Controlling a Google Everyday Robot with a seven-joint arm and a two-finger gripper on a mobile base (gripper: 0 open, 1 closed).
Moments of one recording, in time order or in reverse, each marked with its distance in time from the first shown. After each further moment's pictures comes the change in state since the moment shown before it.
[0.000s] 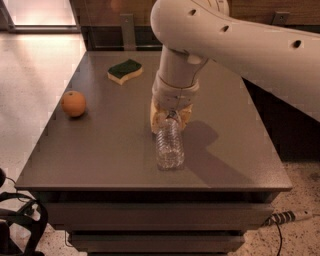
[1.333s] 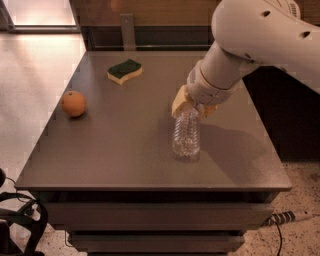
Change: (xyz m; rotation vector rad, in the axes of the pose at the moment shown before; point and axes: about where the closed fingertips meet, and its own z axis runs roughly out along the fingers) arm -0.017 -0.052 -0.027 -0.135 -0.234 0.116
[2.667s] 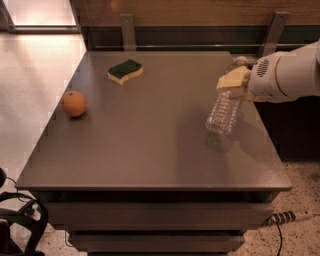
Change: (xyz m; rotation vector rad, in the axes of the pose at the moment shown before) arm -0.035 -0.084 -0.075 -0.173 -0.429 0.147
